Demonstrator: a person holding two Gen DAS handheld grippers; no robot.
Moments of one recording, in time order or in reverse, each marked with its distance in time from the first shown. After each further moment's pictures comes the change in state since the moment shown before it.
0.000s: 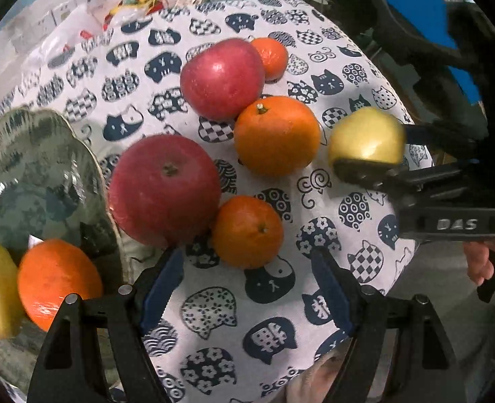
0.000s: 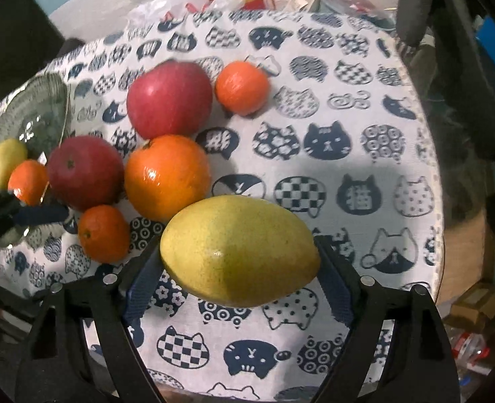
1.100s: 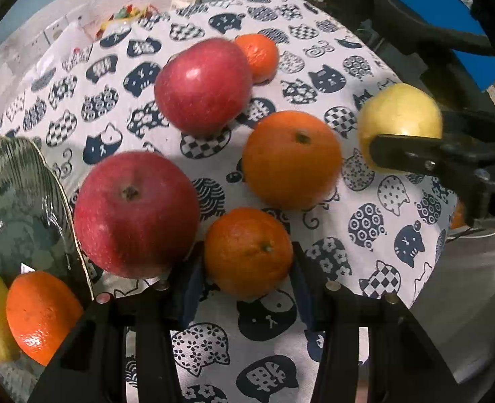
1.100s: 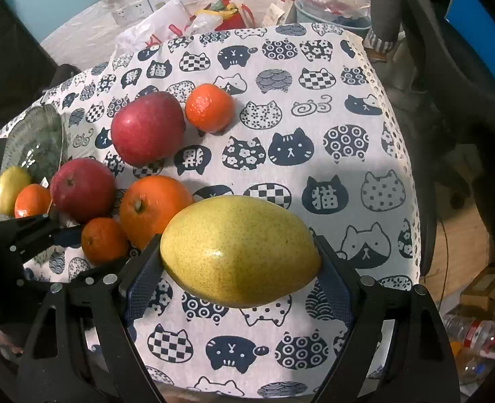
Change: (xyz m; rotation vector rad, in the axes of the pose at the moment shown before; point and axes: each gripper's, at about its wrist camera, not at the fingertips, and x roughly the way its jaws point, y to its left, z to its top) left arm 0.032 -0.028 0.019 0.082 -0.045 0.082; right arm -0.017 -0.029 -0.006 0.072 -0.056 0.020
